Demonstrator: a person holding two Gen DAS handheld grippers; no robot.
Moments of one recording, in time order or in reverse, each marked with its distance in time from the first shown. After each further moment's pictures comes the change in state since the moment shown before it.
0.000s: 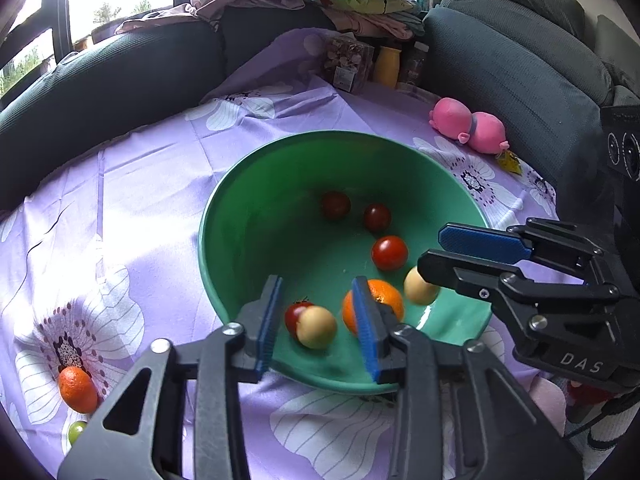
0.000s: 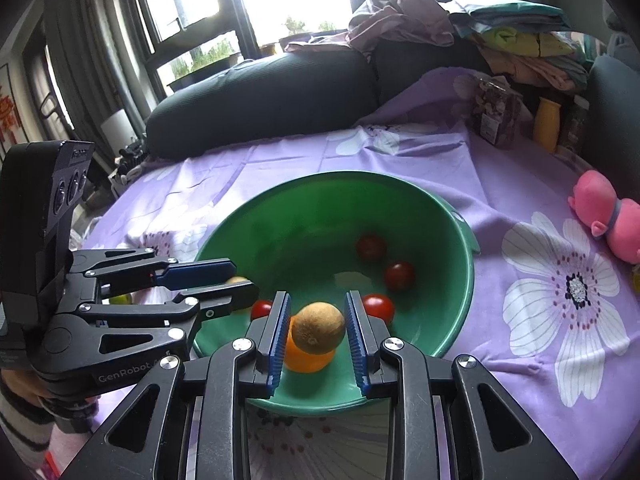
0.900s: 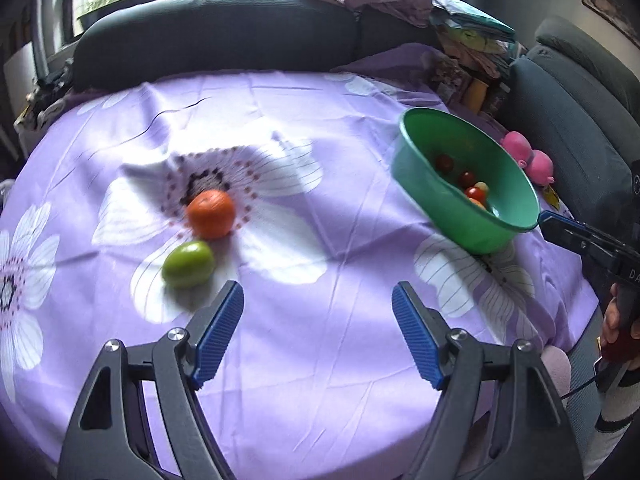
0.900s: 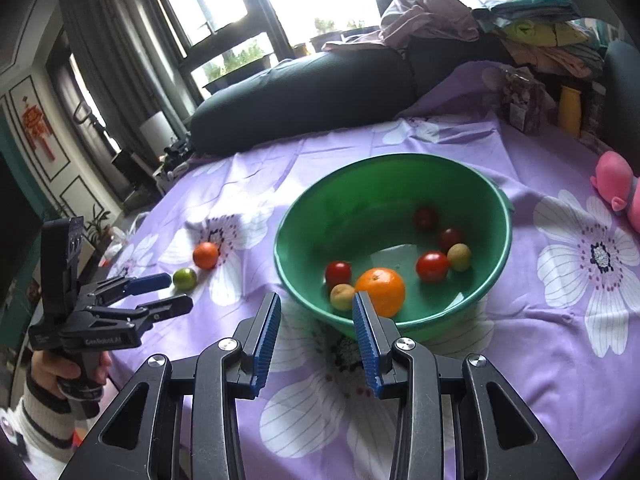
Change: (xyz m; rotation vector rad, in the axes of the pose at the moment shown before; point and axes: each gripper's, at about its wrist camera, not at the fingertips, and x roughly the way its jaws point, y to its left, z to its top) left arm -0.105 0.092 -0.124 -0.329 -0.011 0.142; right arm -0.036 0.033 -0.027 -0.002 0.016 0.156
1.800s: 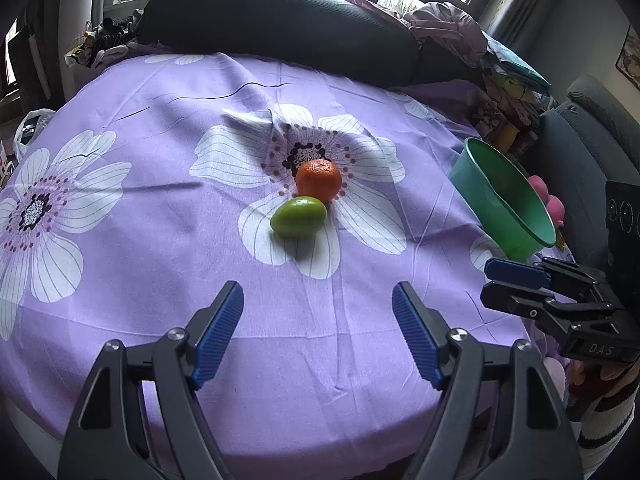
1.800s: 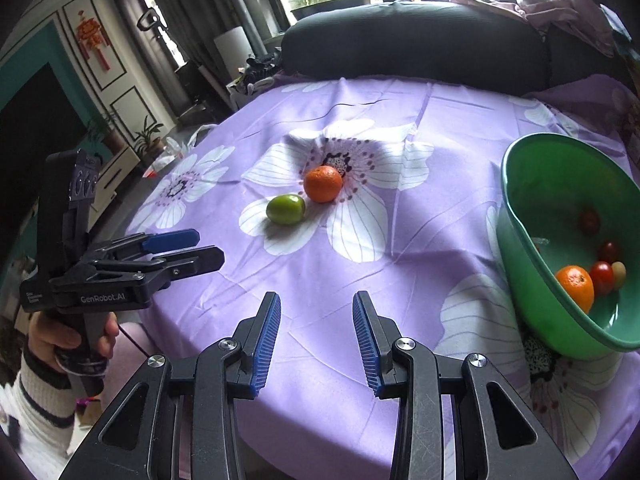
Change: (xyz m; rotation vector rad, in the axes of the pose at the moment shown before) left arm -0.033 0.072 -0.031 -0.161 -0.050 -0.002; right arm 0.078 0.123 -0.021 -0.227 0.203 0.151
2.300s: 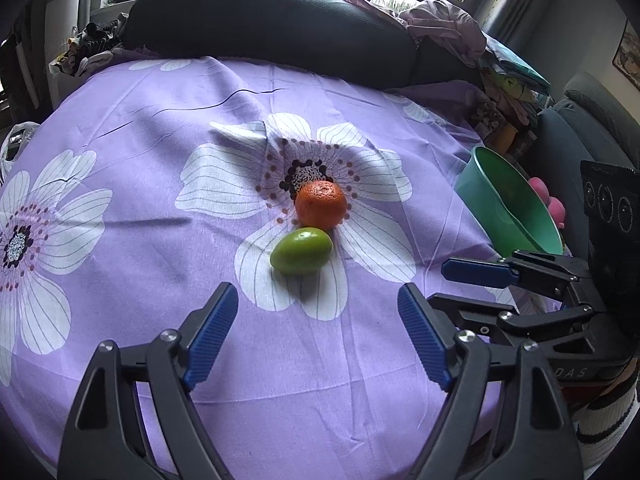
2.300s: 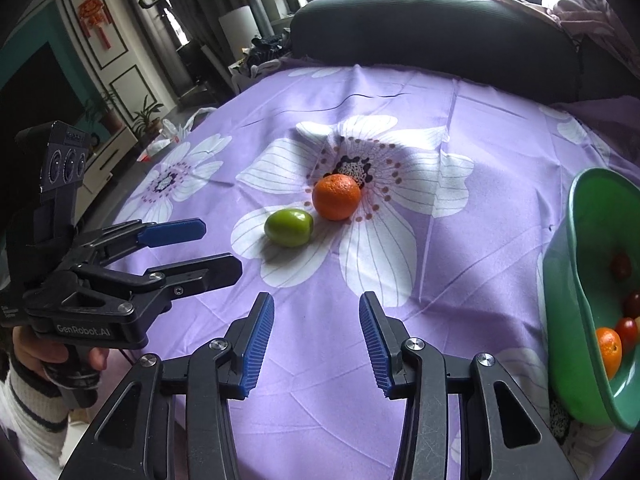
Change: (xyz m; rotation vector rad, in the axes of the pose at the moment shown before) left arm 0.021 0.009 0.025 0.023 0.005 -0.030; right arm 0.048 0.012 0.032 -0.053 0.060 -0.008
